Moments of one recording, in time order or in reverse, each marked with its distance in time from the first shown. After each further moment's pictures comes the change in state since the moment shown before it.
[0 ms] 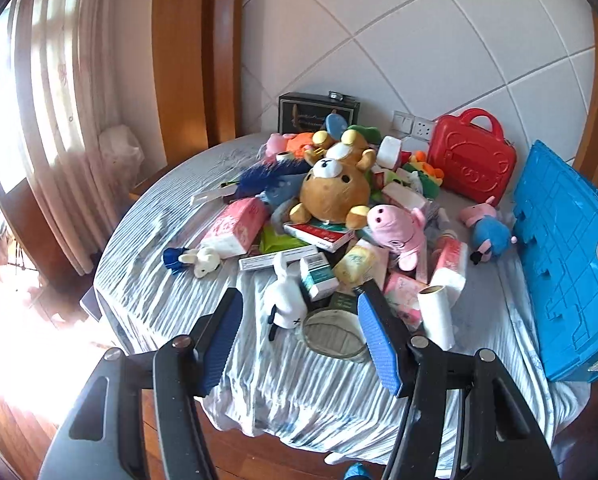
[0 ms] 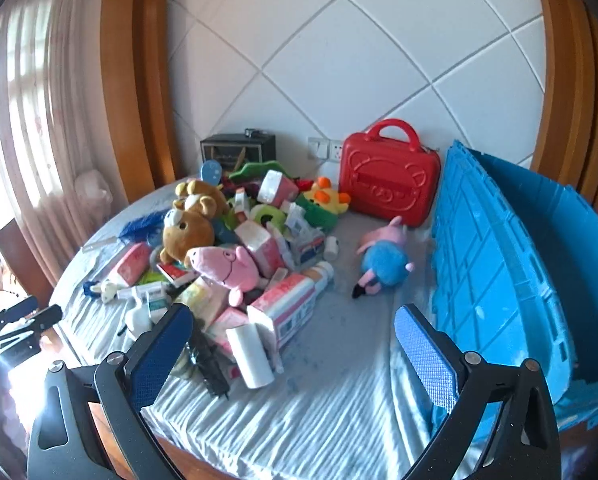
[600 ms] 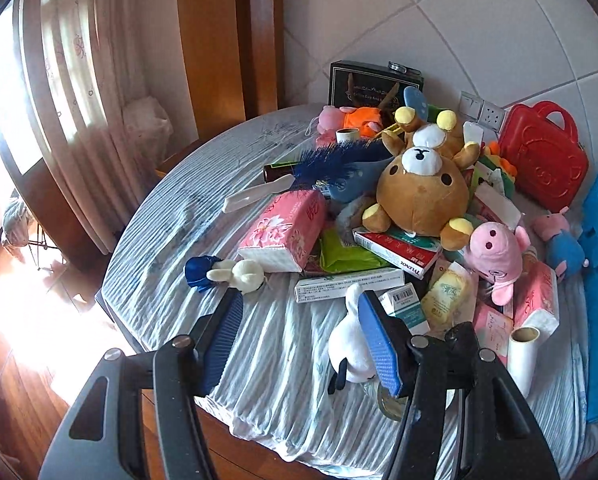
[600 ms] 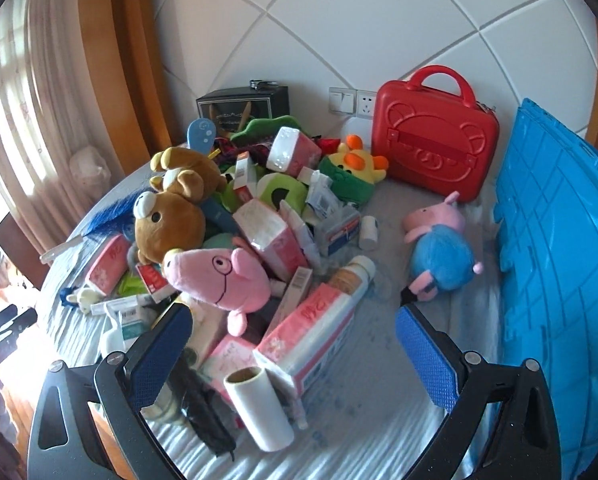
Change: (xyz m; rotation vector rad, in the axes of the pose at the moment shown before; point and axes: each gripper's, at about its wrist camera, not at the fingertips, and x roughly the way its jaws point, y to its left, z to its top) left arm 0.124 0.044 0.051 -0.047 0.104 0.133; right arm 0.168 0.007 0.042 0.016 0.150 0.075
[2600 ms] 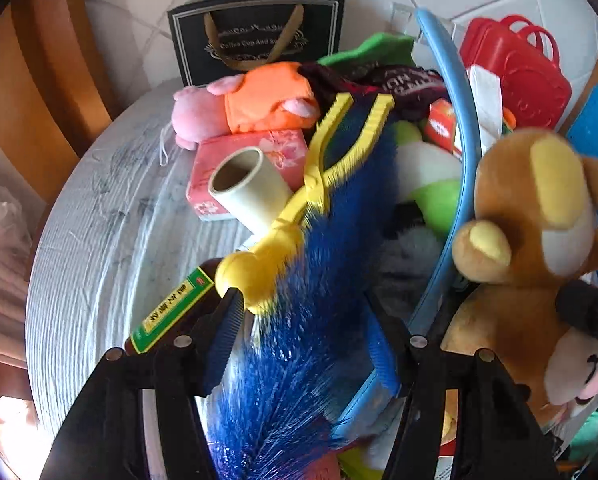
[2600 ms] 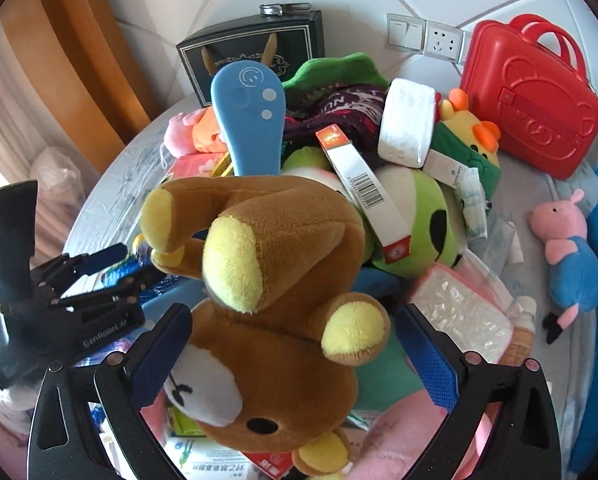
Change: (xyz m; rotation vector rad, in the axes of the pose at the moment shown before) left arm 0.277 -0.058 0.177 0.461 0.248 -0.368; right arm 0.222 0.152 0.120 0.176 0.267 -0.033
